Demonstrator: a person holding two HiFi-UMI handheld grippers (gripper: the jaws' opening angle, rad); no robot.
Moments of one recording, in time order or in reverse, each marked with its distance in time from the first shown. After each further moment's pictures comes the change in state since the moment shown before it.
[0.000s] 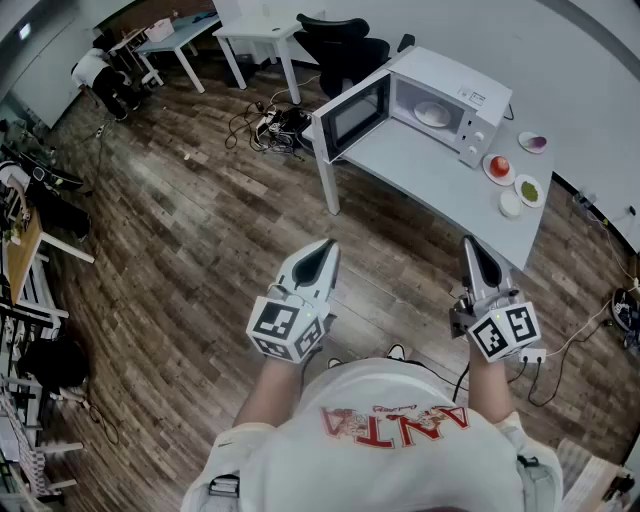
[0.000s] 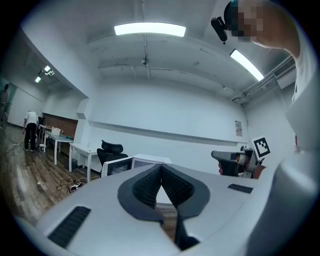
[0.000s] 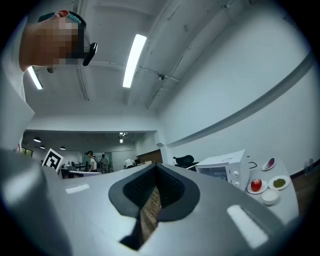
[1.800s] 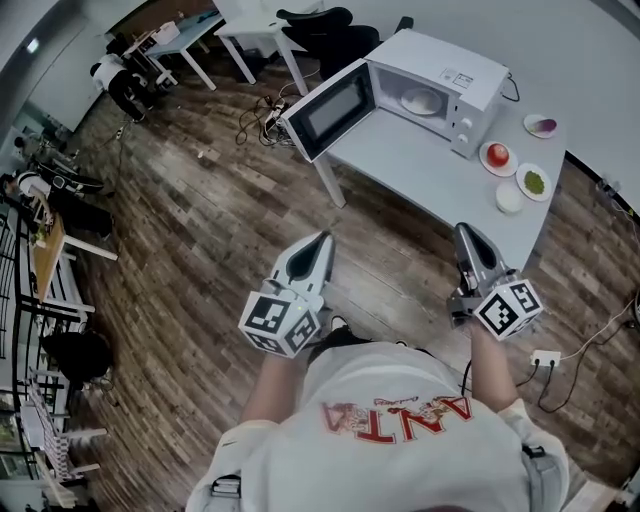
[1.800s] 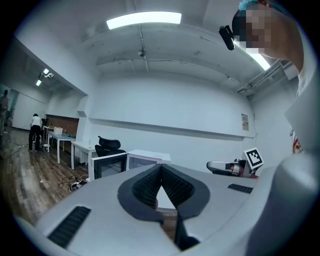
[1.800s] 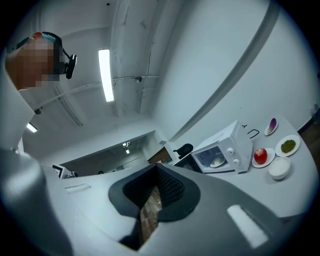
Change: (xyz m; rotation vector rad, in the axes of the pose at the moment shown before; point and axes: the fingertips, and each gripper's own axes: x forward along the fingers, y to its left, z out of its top) left arm 0.100 -0.061 -0.011 0.014 0.058 0.058; right arm 0.001 -0.145 -0.033 0.341 0.013 0.095
